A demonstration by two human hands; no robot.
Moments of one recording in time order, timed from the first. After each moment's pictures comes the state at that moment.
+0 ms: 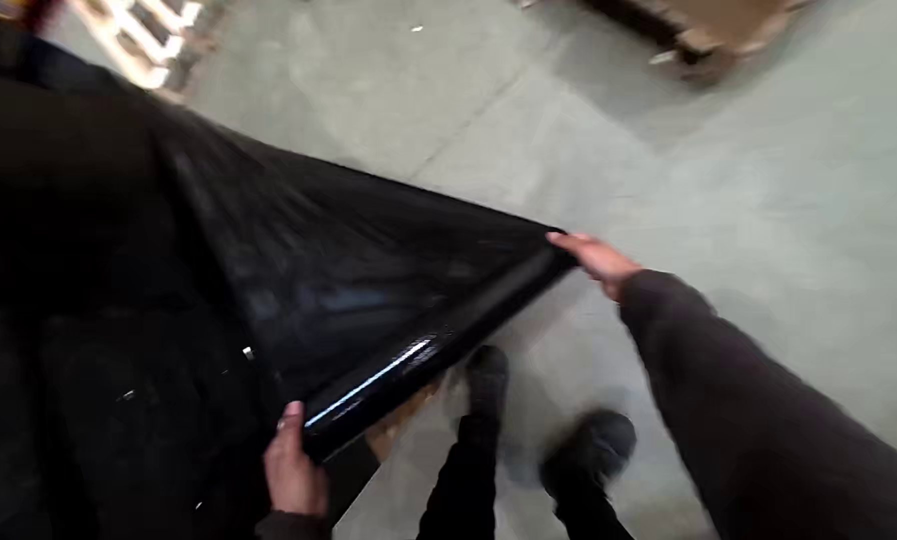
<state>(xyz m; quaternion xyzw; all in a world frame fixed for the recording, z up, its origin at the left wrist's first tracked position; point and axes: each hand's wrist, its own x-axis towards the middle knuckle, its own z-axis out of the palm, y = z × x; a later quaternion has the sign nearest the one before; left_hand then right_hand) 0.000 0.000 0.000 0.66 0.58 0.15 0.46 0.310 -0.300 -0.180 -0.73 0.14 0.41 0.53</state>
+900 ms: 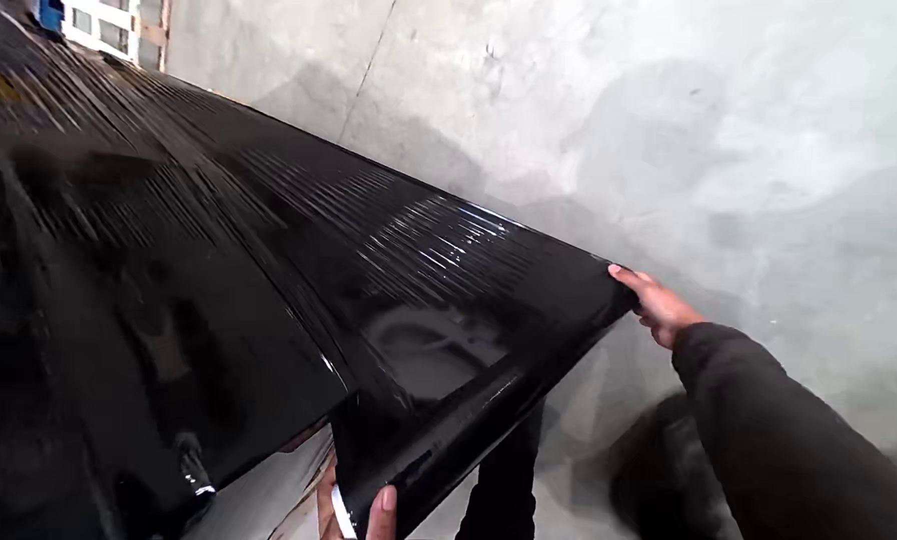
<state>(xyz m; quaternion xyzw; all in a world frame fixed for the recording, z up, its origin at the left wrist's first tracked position) -0.303 0.001 -0.113 0.85 0.39 -0.03 0.36 -0.141 -0.293 -0.461 -0.59 0.41 0.40 0.57</state>
